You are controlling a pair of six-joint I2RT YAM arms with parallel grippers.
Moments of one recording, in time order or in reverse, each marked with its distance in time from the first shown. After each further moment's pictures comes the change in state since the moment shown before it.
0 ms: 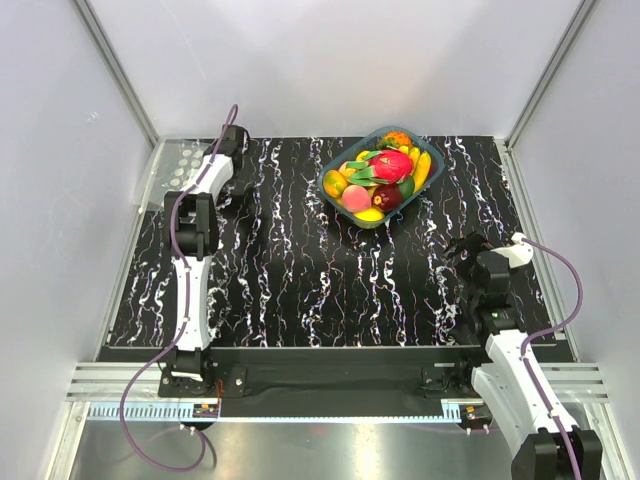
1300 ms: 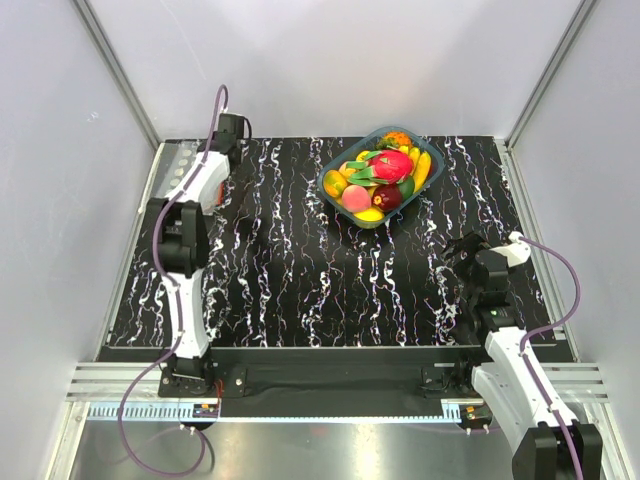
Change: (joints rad) left arm -0.050 -0.302 -0.248 0.057 0.120 -0.188; right arm 0.000 0.031 0.000 0.006 -0.019 0.000
